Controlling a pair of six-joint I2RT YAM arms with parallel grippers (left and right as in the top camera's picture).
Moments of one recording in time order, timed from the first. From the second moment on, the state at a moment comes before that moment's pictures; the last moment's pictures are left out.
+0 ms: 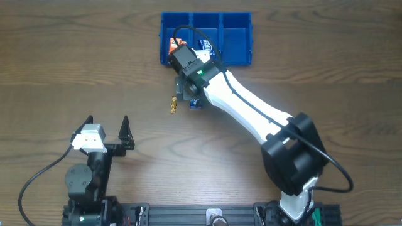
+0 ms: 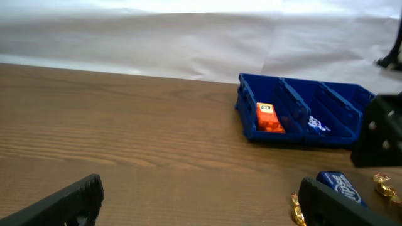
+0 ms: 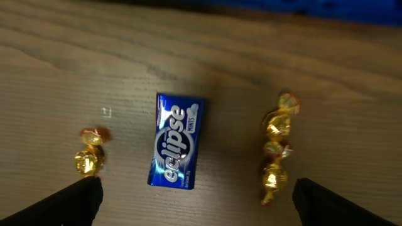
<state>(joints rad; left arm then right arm) 0.01 0.02 0.02 -0.11 0.10 -0.11 0.70 1.96 1.55 -0.87 0.23 0.58</state>
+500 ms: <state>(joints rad) 0.01 0.01 0.02 -0.11 0.10 -0.11 0.70 2.10 1.55 -0.79 0.17 0.61</state>
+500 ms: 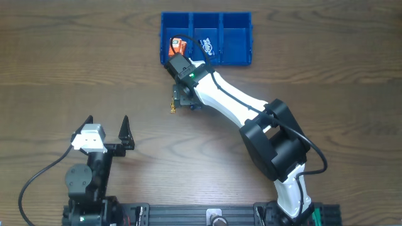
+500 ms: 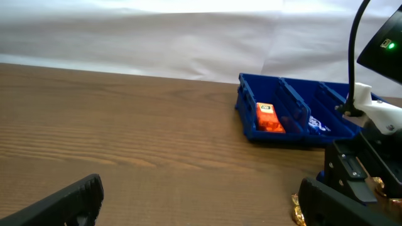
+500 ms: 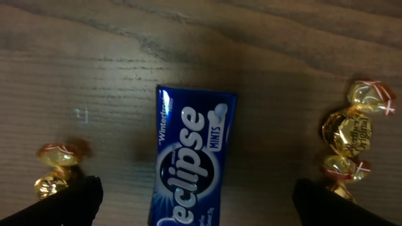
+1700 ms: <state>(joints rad) 0.01 0.02 0.02 -0.11 0.10 -0.11 0.60 1.92 1.87 -0.64 0.40 0.40</state>
